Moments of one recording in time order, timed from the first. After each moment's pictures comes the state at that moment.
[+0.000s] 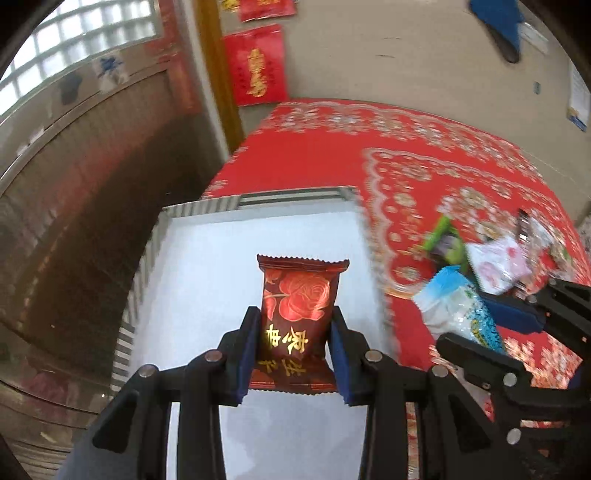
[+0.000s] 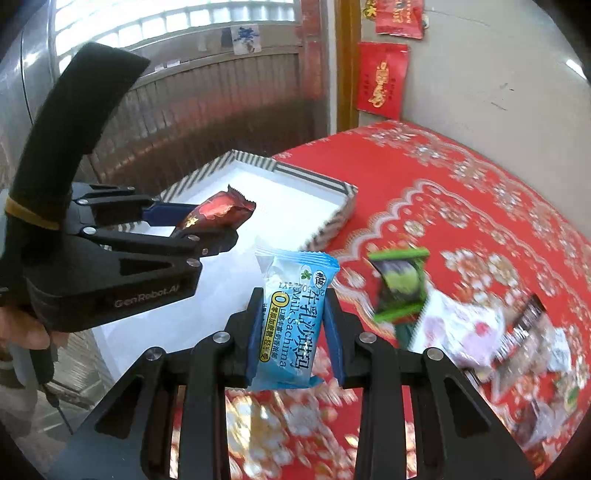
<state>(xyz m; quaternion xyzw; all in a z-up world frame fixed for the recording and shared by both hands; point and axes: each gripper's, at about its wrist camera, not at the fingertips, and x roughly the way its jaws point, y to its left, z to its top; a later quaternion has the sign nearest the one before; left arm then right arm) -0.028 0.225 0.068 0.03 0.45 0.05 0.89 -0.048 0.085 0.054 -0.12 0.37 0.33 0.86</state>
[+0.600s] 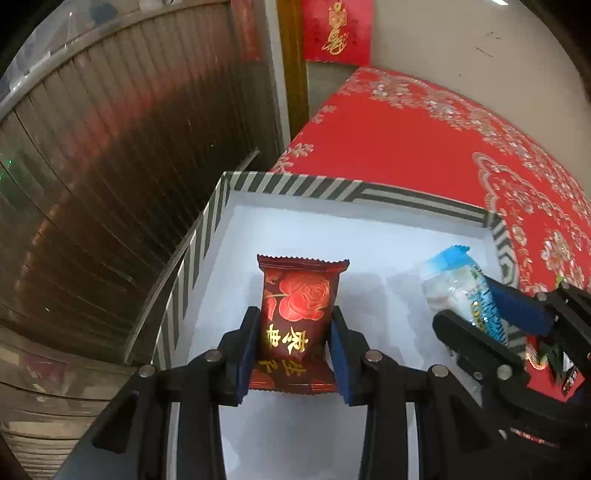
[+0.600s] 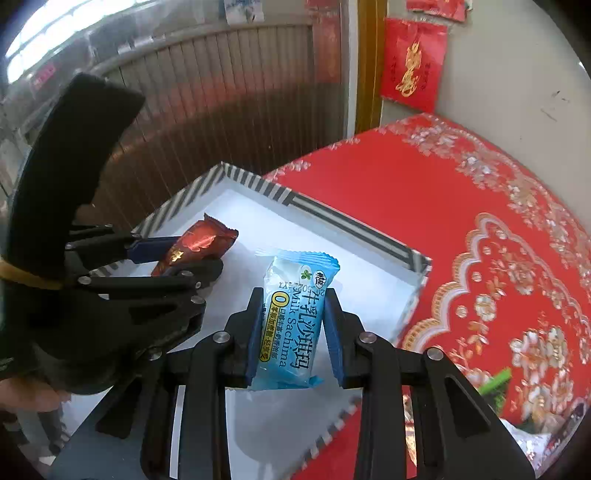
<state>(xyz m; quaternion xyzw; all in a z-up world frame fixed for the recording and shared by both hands) 0.037 0.308 0.021 -0.04 0.51 0.12 0.85 0.038 0.192 0.029 -0.14 0.40 0.33 0.84</state>
